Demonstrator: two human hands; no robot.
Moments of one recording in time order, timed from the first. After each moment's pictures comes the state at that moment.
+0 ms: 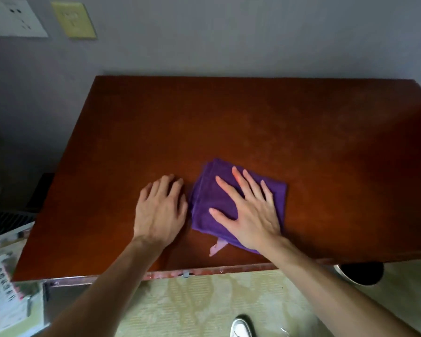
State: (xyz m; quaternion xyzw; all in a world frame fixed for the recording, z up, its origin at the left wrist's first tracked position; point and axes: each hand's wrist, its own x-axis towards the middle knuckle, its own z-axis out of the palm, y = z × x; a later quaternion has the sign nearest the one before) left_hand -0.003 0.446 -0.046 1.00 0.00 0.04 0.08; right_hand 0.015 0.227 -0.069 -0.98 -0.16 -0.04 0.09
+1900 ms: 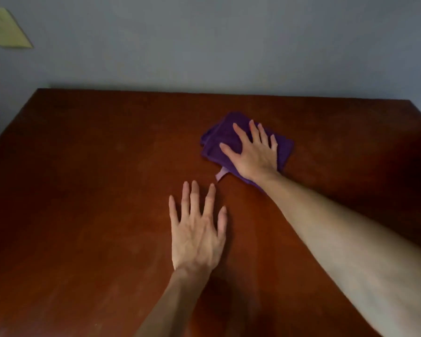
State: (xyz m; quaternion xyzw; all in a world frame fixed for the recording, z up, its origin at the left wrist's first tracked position) left_hand 0.095 0.221 -0.075 0.99 0.05 0.06 0.11; right_hand 0.282 0.099 -0.056 -0.99 -0.05 0.00 0.10
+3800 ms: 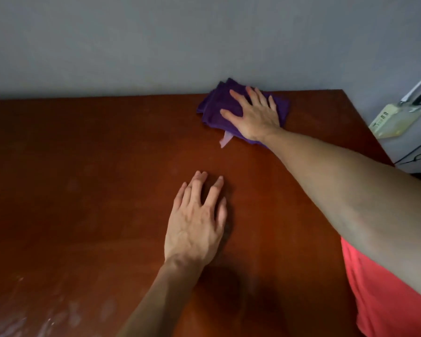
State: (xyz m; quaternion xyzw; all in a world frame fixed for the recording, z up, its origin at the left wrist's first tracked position) left_hand 0.210 -0.019 -0.077 0.98 -0.06 0.08 0.16; right_hand 0.454 -0.168 -0.051 -0.99 -0.07 0.00 0.10
